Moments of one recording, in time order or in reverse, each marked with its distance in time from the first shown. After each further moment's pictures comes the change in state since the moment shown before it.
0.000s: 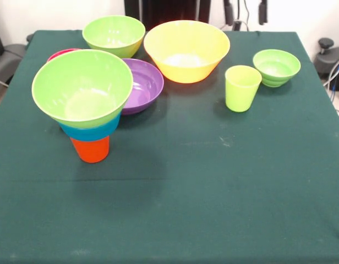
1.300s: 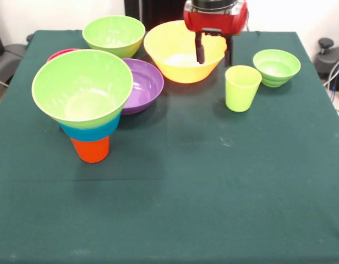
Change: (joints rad) arm 0.058 0.172 -0.195 -0.048 0.001 -0.151 0.006
